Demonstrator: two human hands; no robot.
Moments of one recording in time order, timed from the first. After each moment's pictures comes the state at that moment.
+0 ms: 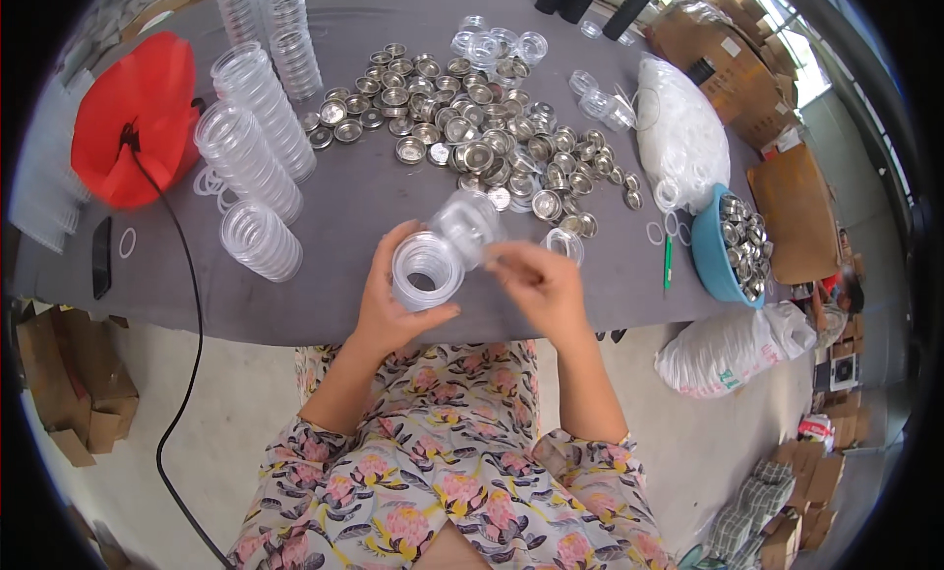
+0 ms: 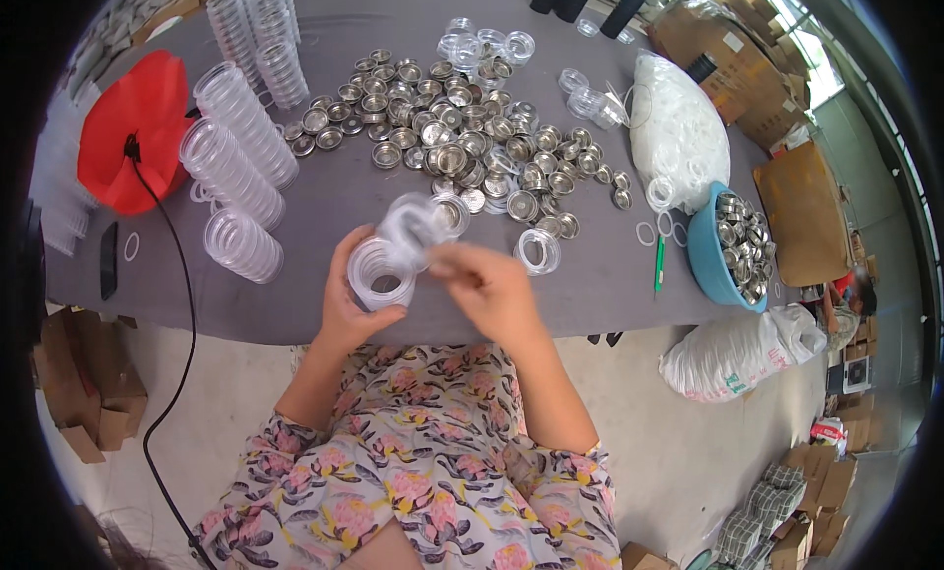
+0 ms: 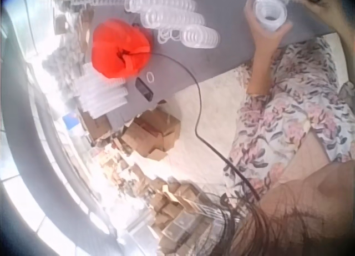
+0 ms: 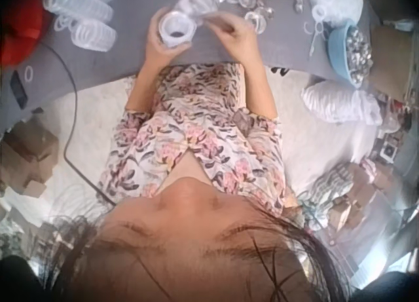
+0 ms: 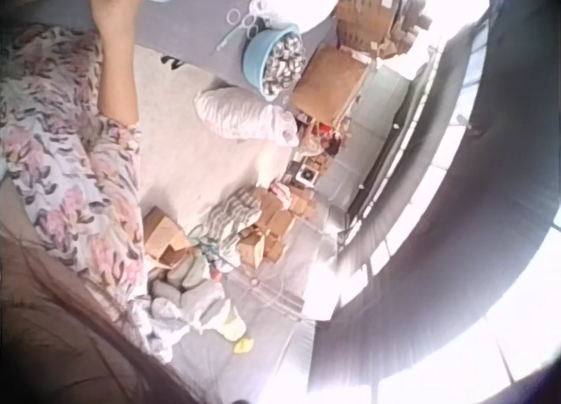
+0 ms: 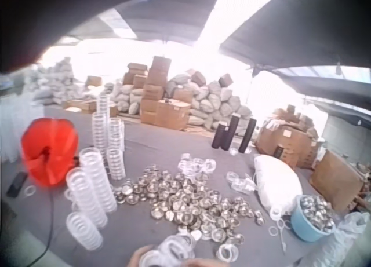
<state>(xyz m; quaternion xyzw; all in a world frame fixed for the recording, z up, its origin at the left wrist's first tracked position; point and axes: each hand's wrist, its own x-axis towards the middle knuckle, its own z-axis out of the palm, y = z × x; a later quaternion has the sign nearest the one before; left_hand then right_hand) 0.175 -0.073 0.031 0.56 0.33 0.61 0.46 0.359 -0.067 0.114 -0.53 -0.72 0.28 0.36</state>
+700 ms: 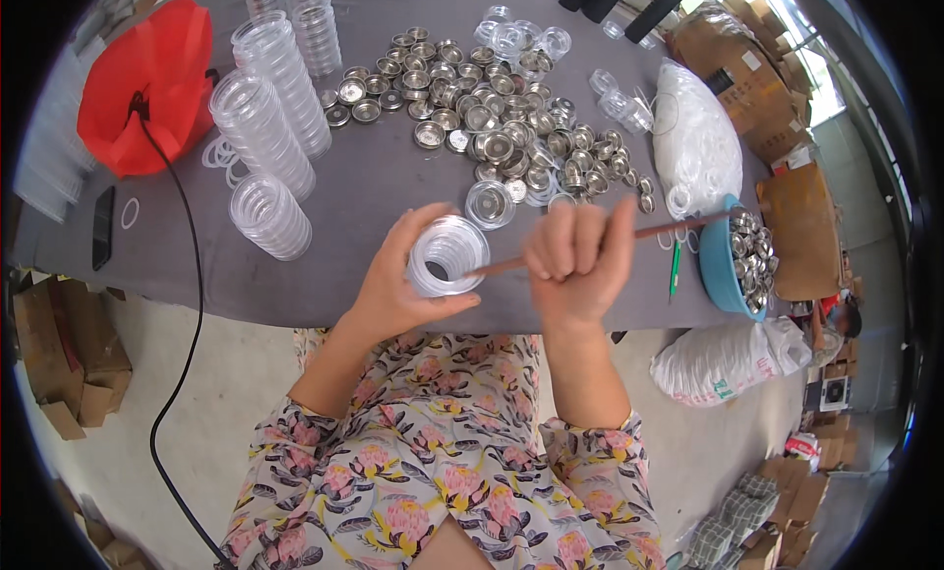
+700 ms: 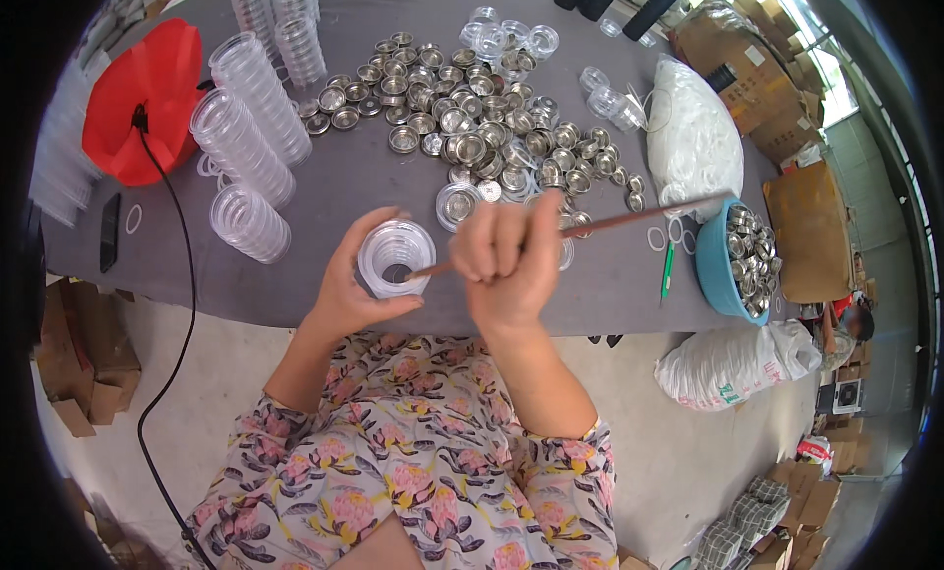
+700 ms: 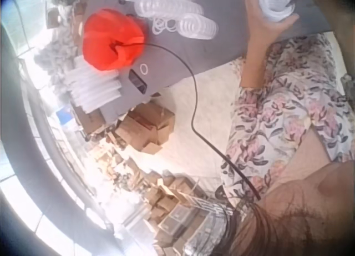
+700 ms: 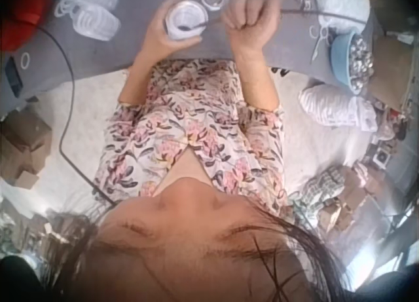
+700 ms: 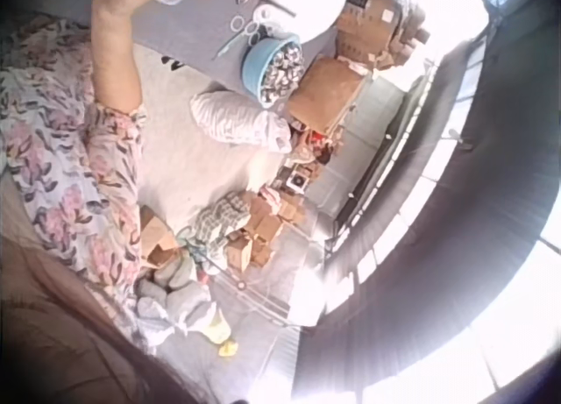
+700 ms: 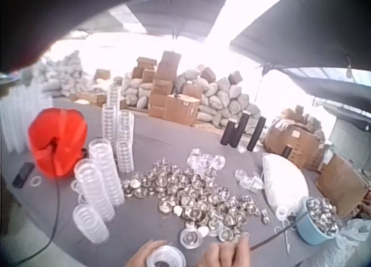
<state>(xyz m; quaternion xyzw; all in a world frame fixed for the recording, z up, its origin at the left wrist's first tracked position) 0.162 -0.069 0.058 0.64 0.38 0.55 0.39 0.321 -0.057 0.148 -0.15 -0.34 0.65 0.66</state>
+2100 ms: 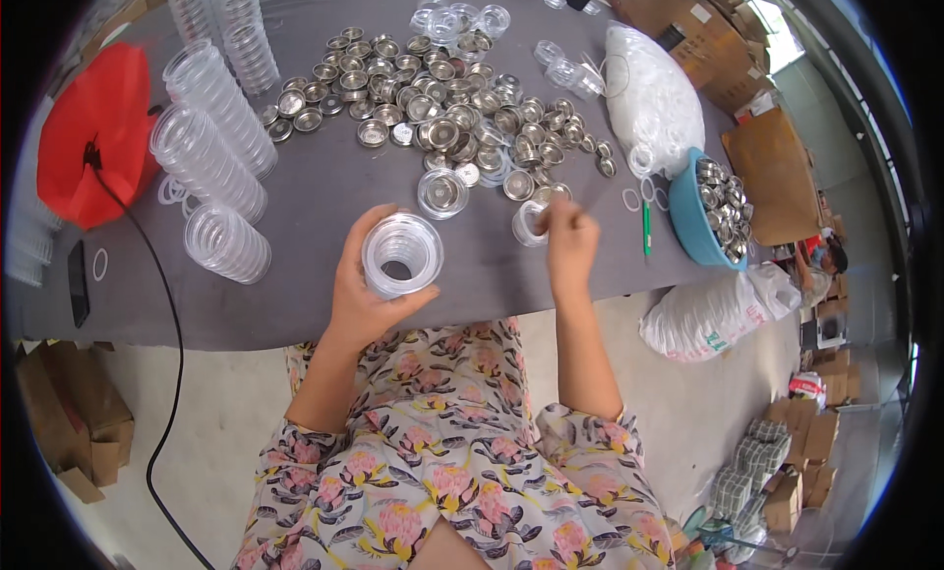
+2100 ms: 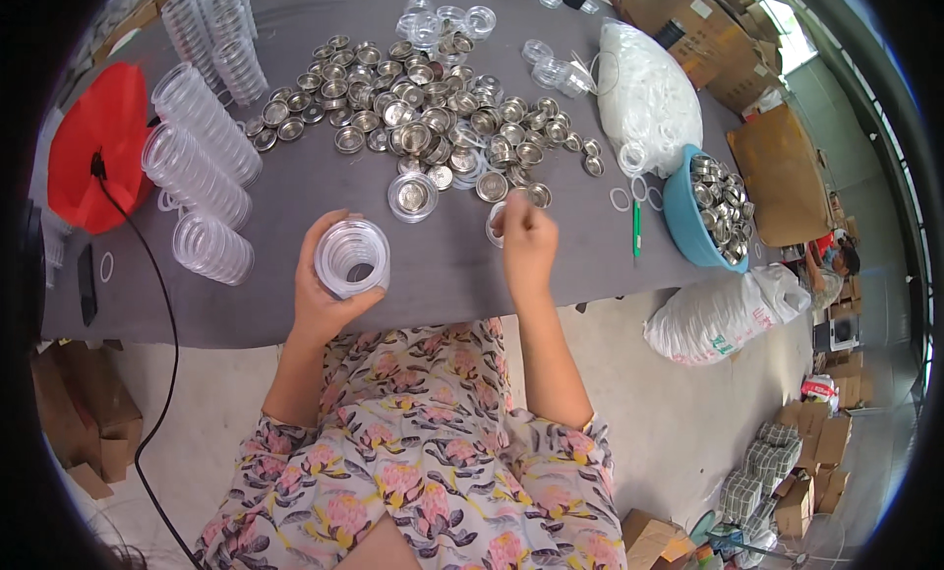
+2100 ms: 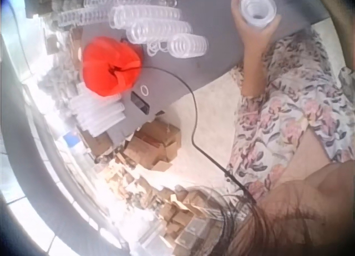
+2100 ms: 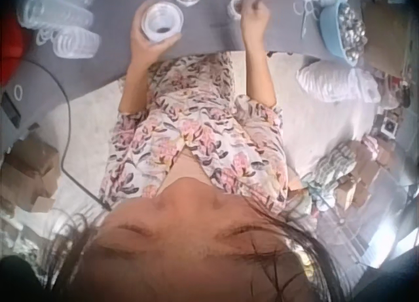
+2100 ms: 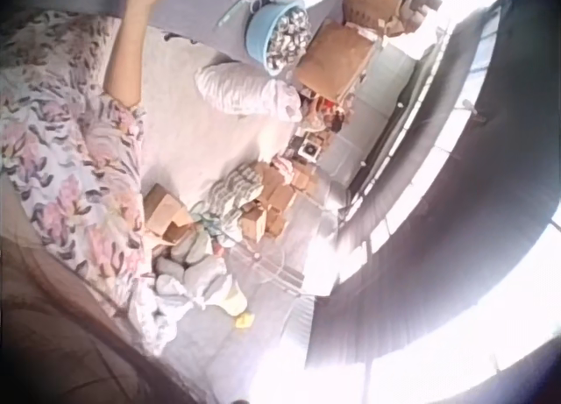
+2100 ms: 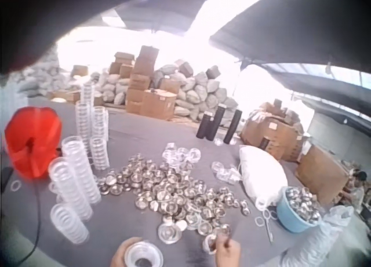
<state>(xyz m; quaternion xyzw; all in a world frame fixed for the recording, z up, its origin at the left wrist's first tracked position) 0.180 -0.070 0.041 0.57 0.32 0.60 0.46 0.418 -0.045 0.067 -0.59 -0.52 0.24 0.57</state>
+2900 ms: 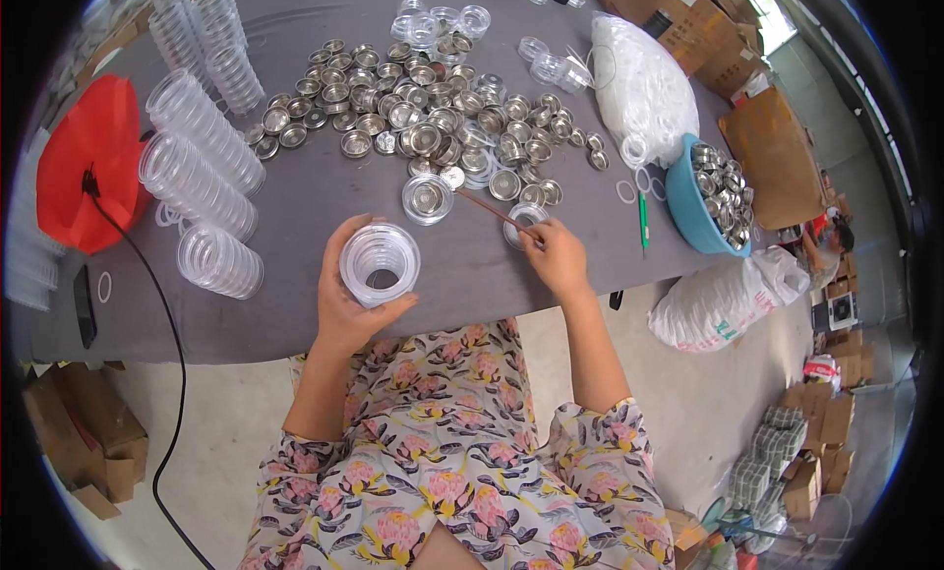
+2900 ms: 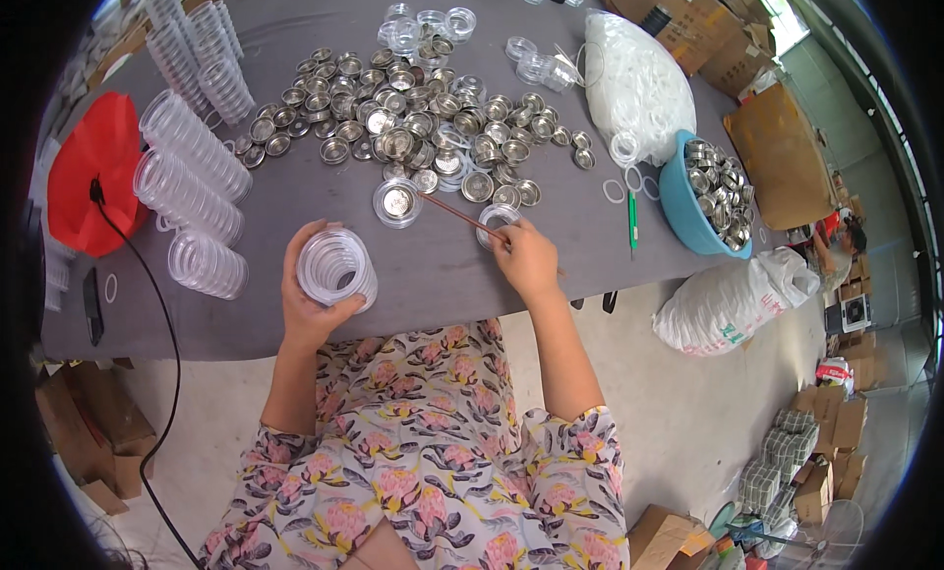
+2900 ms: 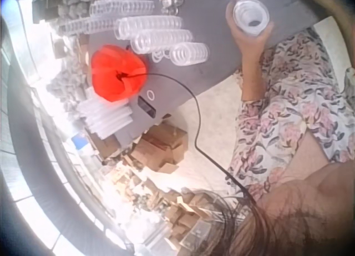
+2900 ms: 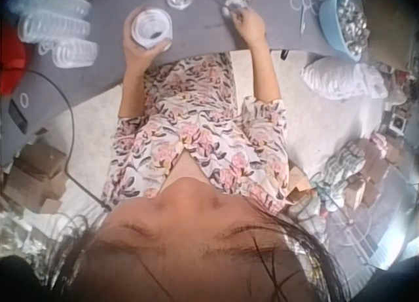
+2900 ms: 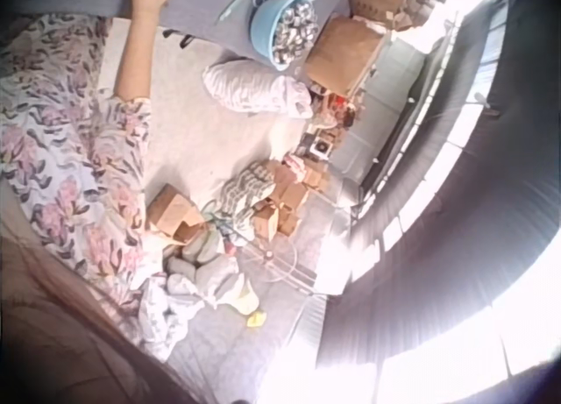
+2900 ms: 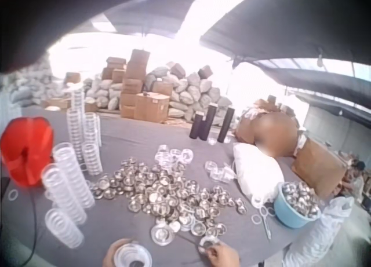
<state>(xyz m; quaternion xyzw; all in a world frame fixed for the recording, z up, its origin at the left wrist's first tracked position) 0.178 -0.069 0.040 0.57 0.31 0.60 0.46 0.462 -0.050 0.027 -0.70 -0.68 0.07 0.22</state>
